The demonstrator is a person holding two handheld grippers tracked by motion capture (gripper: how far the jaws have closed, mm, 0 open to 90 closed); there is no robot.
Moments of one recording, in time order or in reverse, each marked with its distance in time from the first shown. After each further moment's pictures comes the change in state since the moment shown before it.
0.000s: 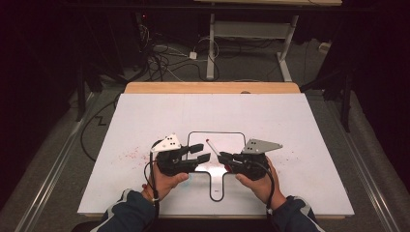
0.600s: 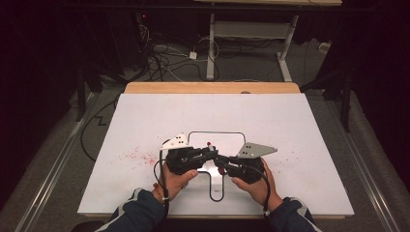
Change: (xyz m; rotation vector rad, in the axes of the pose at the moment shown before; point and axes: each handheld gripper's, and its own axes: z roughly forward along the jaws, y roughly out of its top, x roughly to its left) left arm -0.005 0.001 0.023 -0.022 -0.064 -0.039; right arm 0.009 -0.003 0.008 -0.005 0.004 -0.047
